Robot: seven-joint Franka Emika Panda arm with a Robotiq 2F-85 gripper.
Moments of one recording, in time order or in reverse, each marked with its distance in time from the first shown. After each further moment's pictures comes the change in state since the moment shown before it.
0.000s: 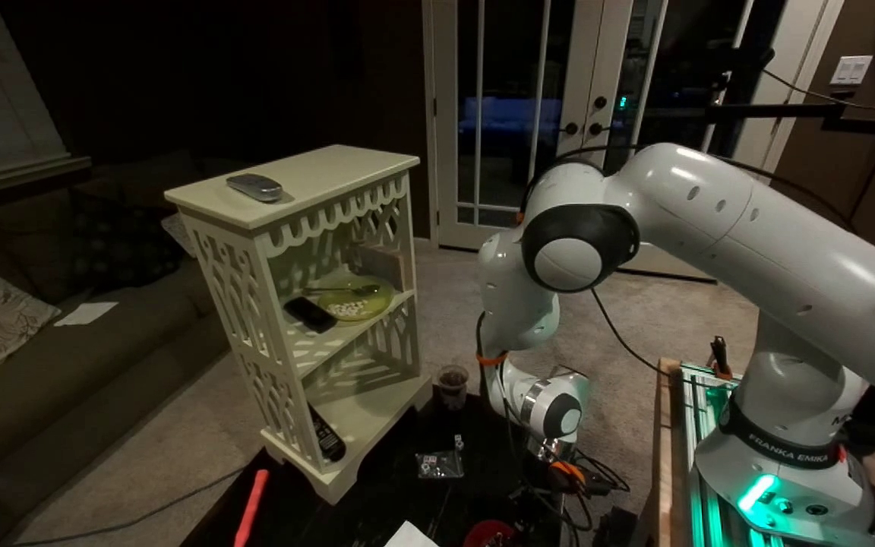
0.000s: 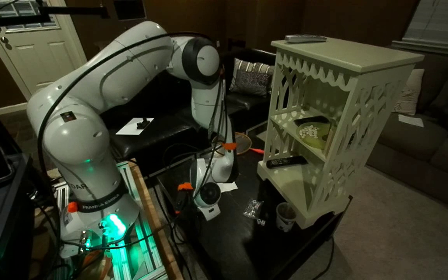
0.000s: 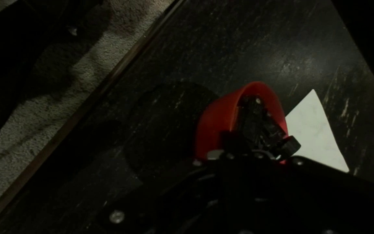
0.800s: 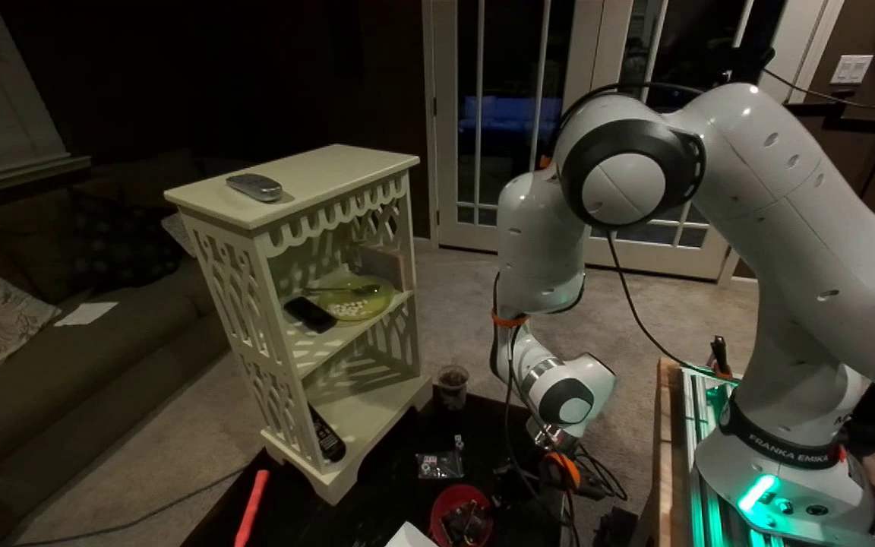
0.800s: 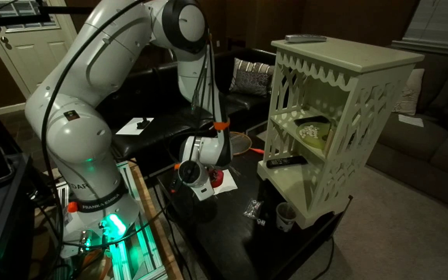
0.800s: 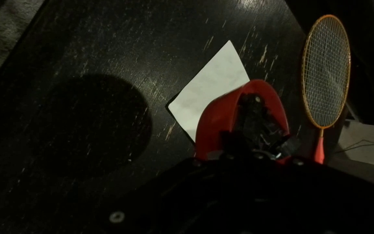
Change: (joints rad) arm 0.053 -0.281 0.027 -0.211 0.397 0.001 -0.166
